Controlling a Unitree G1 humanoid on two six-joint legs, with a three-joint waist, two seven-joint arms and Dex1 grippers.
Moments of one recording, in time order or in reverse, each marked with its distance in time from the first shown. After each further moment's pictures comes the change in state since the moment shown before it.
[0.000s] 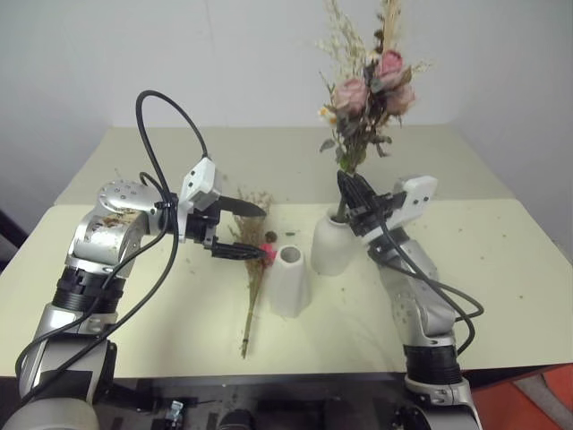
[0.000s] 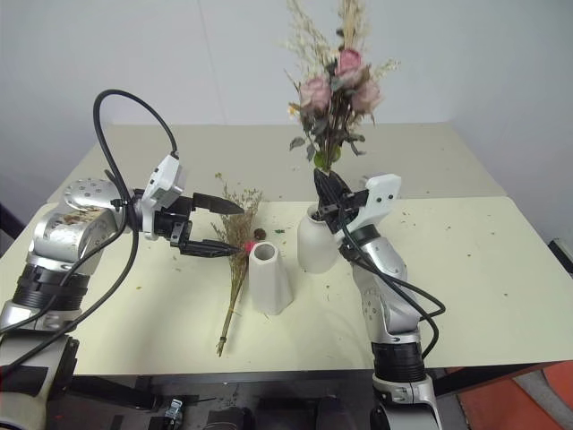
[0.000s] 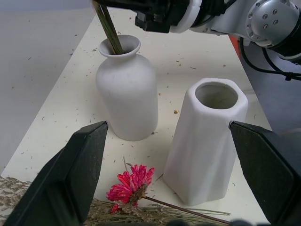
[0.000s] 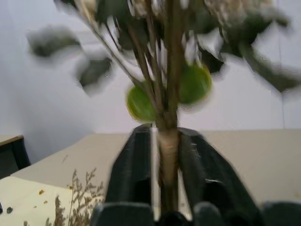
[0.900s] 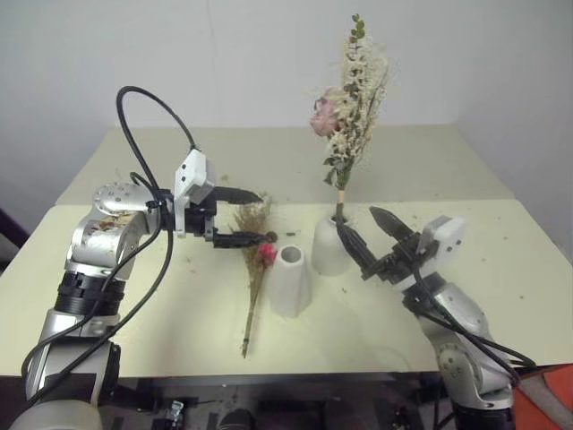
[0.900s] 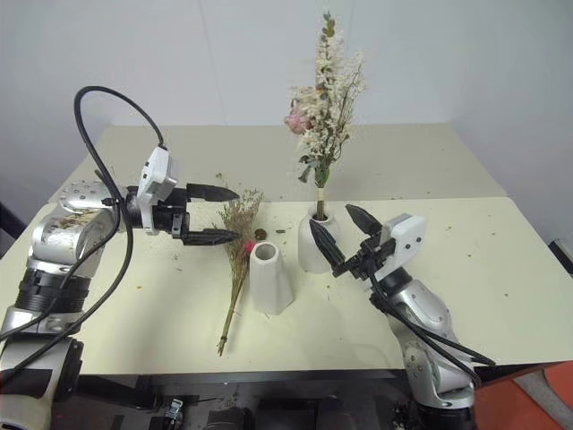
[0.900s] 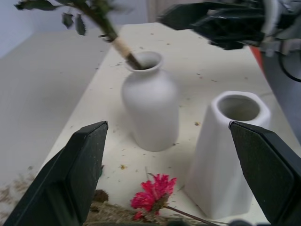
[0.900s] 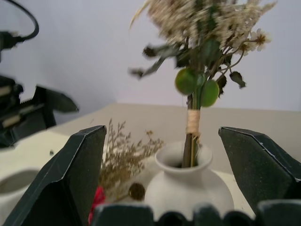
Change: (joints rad) left arm 0.018 -0.033 0.087 0.009 0.011 0.013 0.187; right arm 0.322 -0.254 -0.018 -0.365 0.148 0.143 0.130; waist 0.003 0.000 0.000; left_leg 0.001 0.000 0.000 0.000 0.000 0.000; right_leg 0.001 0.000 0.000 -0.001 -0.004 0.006
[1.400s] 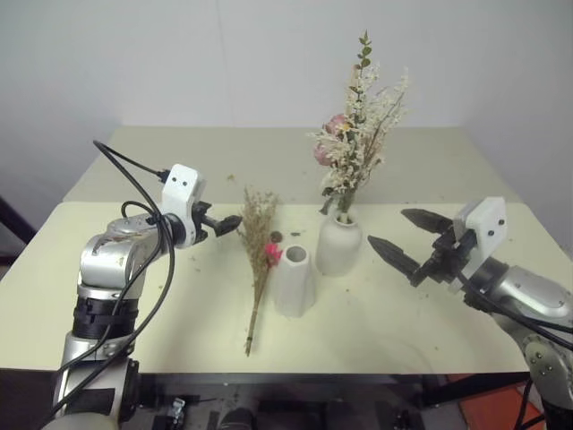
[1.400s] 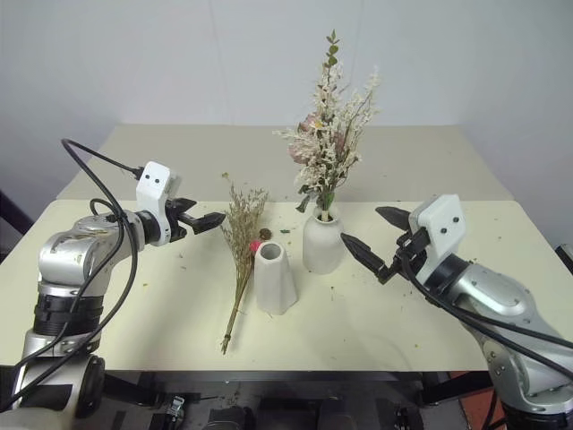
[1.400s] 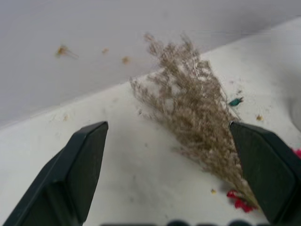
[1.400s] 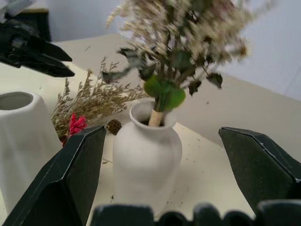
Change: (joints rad) left arm 0.044 -0.188 0.163 -0.210 0.052 0.703 0.751; right arm -0.047 -0.401 -0.168 -0.108 0.130 0.299 0.073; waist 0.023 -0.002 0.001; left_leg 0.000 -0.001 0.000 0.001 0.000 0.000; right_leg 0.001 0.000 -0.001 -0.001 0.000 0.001
